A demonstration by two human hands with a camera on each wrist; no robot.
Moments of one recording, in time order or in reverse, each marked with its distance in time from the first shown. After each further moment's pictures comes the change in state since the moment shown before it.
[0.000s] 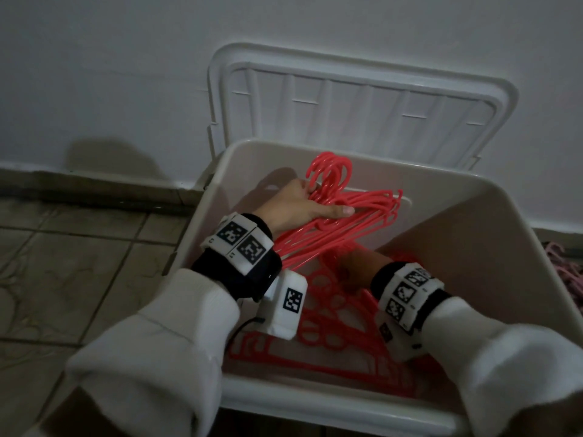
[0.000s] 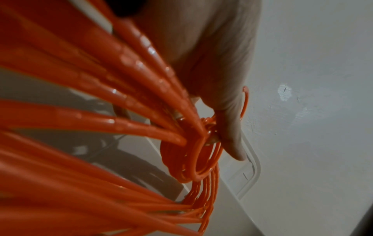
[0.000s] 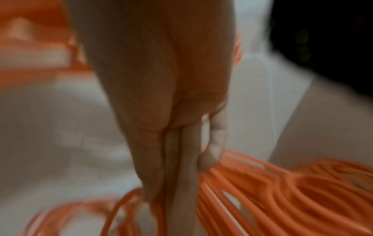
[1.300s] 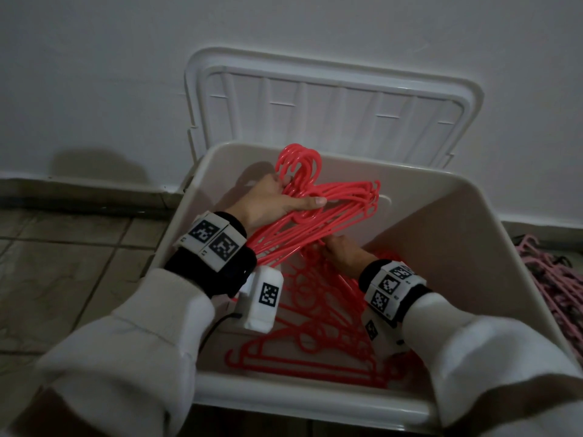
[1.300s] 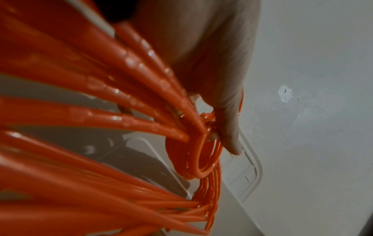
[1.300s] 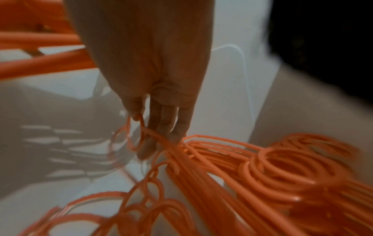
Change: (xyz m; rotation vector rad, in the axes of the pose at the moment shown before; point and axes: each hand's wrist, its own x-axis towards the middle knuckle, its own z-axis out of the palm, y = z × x) left_hand 0.005 -0.003 -0.004 -0.042 0.041 0.063; right_hand 0.015 0.018 0.012 0.404 0.252 -0.064
